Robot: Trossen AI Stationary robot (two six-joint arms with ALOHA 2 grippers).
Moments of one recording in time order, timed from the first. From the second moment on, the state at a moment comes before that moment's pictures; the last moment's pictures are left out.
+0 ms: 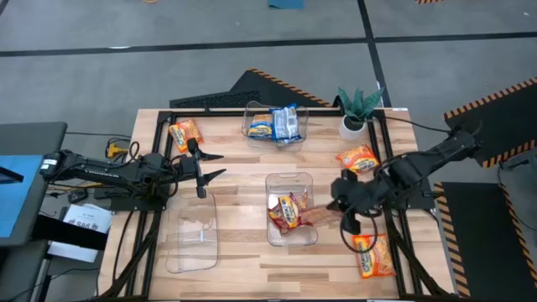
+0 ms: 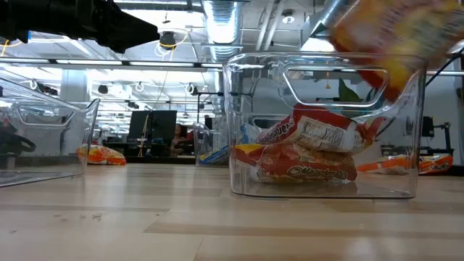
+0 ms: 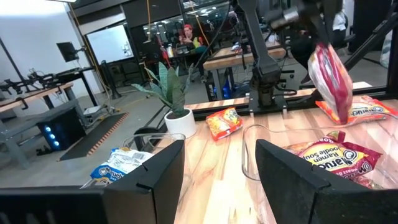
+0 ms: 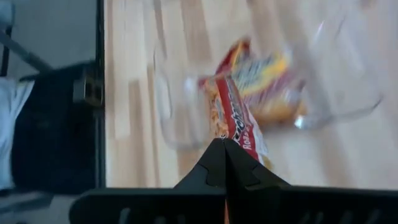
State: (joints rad) left arm -0.05 0.64 0.27 0.48 -0.33 0.23; right arm 0.48 1.20 1.24 -0.93 0.20 0.63
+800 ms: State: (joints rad) left arm -0.05 0.64 0.27 0.48 -0.33 0.22; right arm 0.24 1.53 1.30 -0.72 -0.05 0.31
